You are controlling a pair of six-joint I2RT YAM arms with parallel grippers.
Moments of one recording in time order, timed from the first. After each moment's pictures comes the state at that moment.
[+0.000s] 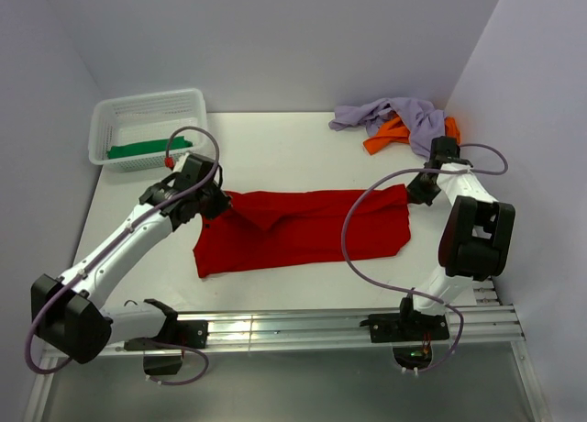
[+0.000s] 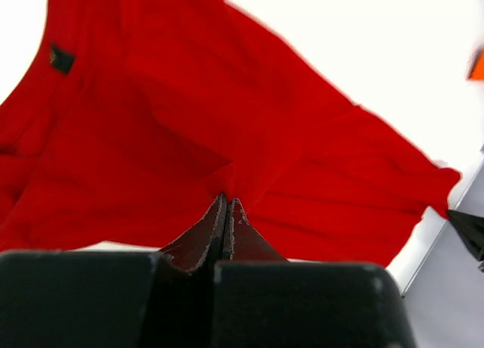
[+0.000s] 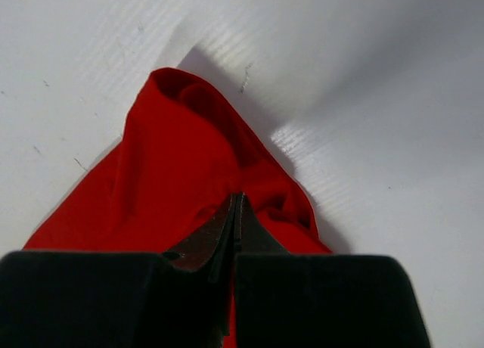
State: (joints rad) left arm -0.50 1.24 1.07 -0.71 -0.18 -1.10; right arm -0.24 1.66 1.12 -0.62 -0.01 0.56
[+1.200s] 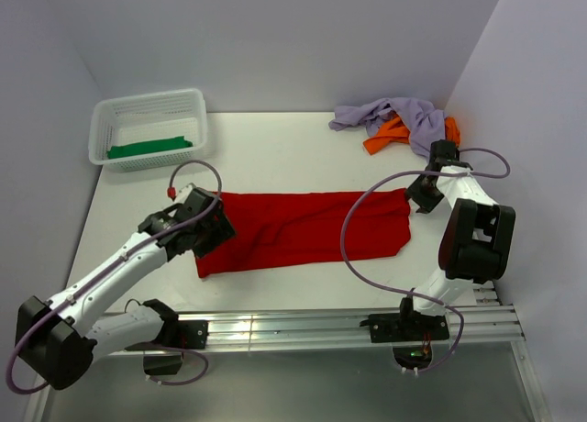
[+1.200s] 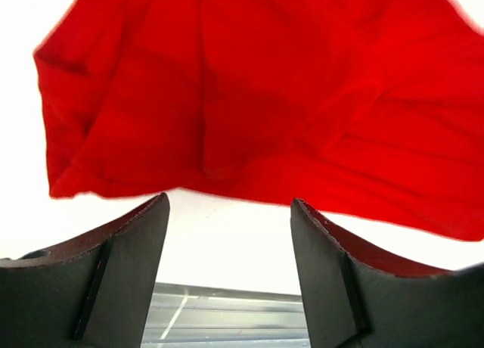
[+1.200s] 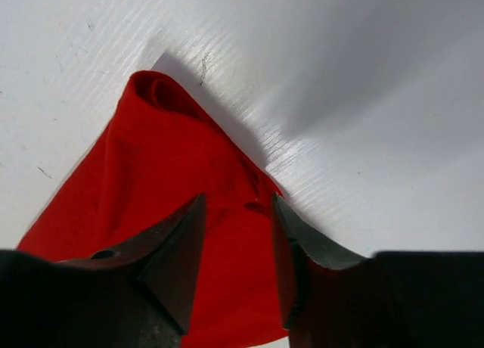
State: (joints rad) left arm -0.63 1.06 0.80 -0.78 -0.21 -1.13; right arm -0.24 1.64 1.09 -0.64 0.06 0.59
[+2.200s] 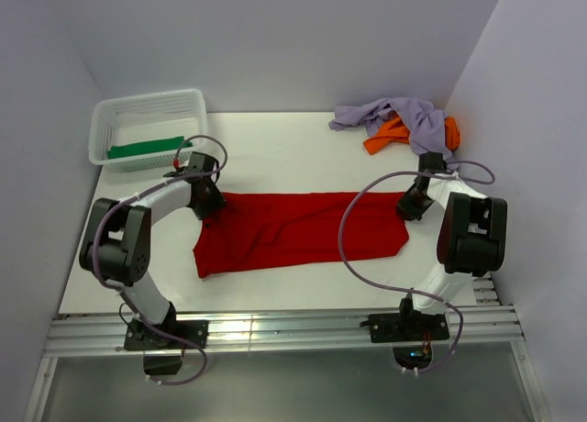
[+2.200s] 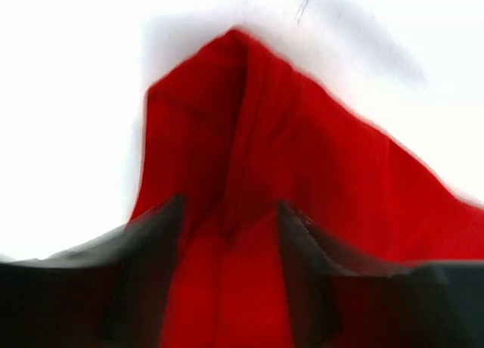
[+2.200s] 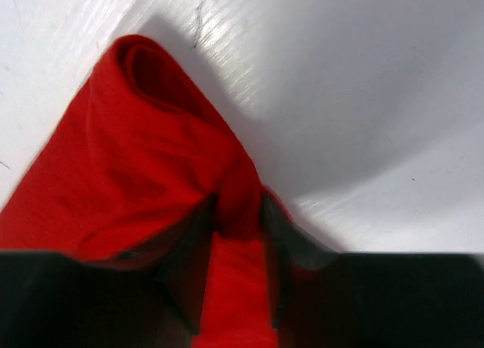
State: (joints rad) left arm -0.27 1.67 1.00 -0.45 -0.16 -0.82; right arm -0.20 1.69 0.98 -0.53 -0.01 0.62
